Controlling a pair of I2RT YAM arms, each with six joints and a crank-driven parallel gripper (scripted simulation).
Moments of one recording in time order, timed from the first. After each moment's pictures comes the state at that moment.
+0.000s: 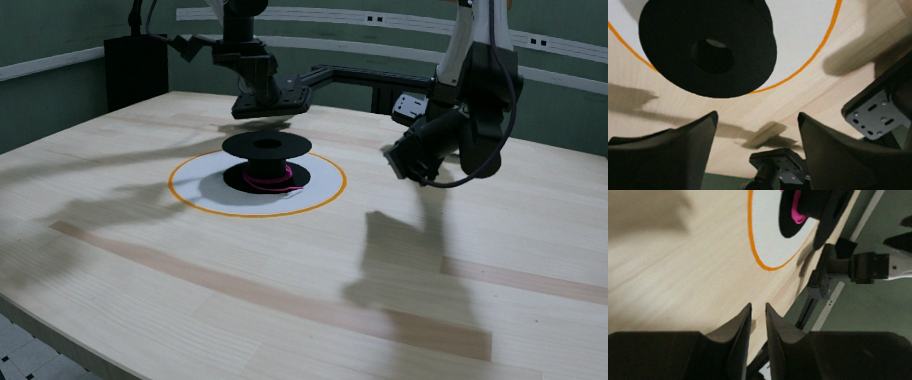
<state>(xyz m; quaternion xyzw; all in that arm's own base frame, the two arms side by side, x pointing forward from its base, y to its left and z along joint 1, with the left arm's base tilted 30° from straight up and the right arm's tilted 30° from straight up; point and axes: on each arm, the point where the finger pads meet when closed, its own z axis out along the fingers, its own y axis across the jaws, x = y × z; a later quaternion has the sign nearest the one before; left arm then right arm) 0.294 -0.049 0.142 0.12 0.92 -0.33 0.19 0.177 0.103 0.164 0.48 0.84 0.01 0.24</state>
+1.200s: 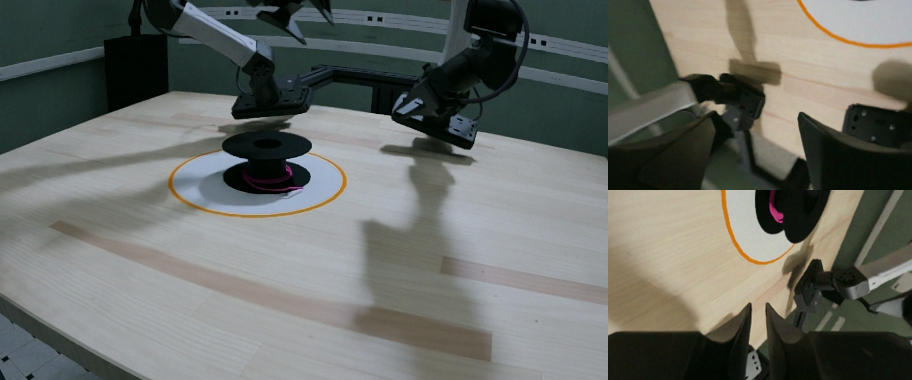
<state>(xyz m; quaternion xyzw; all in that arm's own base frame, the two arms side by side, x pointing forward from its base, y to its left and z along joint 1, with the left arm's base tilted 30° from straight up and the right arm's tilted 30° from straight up) 0.228 -0.058 0.188 0.05 0.91 -0.31 0.28 0.036 0.196 0.191 0.02 0.91 0.21 0.35</state>
